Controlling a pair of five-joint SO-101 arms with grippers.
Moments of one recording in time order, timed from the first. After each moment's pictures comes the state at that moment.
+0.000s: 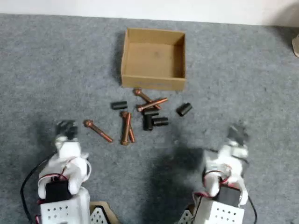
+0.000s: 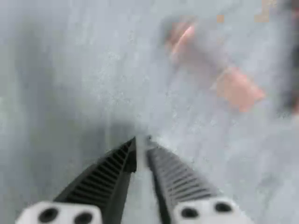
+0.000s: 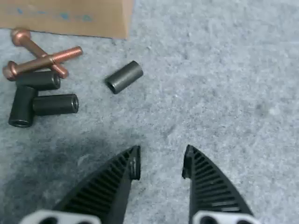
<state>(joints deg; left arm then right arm) -8.3 -103.8 83.5 66.9 -12.3 -1.7 -103.3 88.4 61.5 7.3</state>
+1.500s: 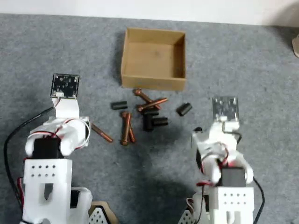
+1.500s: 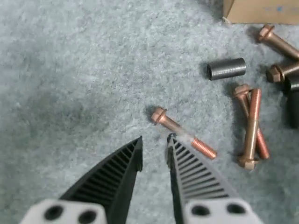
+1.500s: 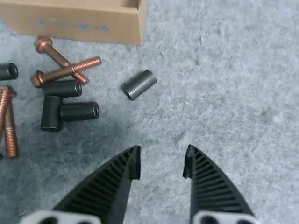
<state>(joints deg) -8.3 -54.6 51.9 66.1 2.4 -5.1 -69.3 62.8 61.1 4.6</state>
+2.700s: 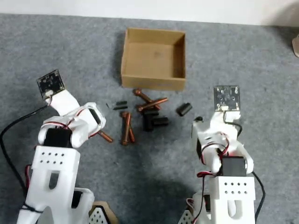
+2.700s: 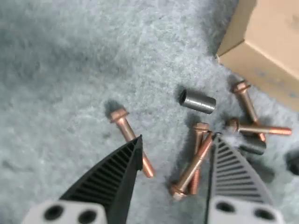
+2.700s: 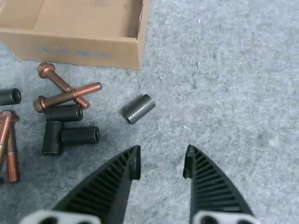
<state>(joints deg) -2.6 -46.9 52.0 58.4 39.2 -5.1 -65.1 60.4 54.5 4.4</state>
